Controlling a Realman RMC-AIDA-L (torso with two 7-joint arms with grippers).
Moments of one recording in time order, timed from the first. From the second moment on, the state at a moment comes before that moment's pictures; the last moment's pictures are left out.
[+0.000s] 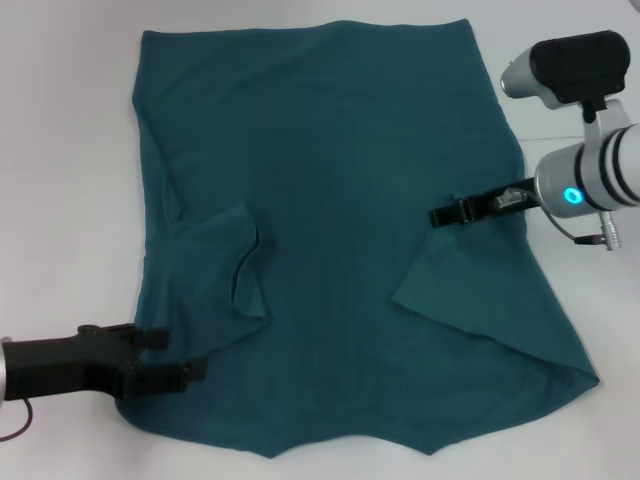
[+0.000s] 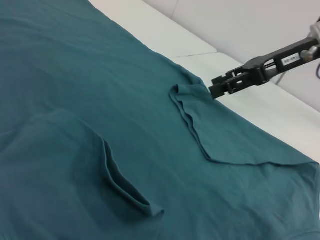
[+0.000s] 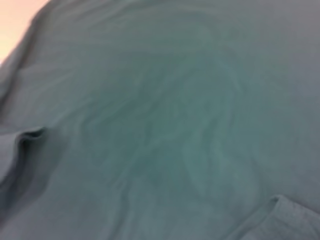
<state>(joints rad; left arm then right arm) -0.39 -2.14 0.84 0.98 2.12 1.48 -1.82 0.75 2.09 -1.09 -0.88 -2.59 -0.94 2.59</state>
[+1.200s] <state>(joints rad) -0.32 -2.17 0.86 1.14 2.33 1.36 -2.08 0.64 2.06 -0.97 -1.01 -2.37 -1.28 2.26</state>
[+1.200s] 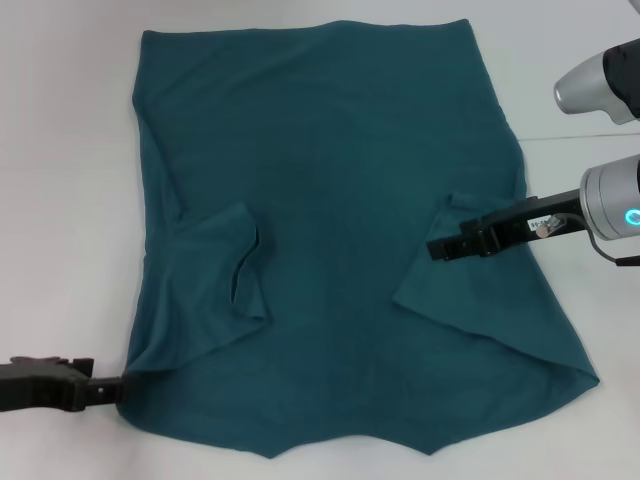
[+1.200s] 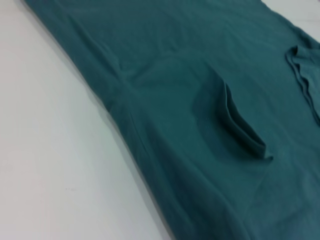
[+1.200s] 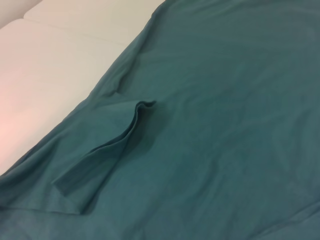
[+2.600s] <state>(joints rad) -0.35 -2.17 0.94 1.06 2.36 1.26 -2.09 0.64 2.07 -0.97 -1.02 -2.41 -1.31 2.33</state>
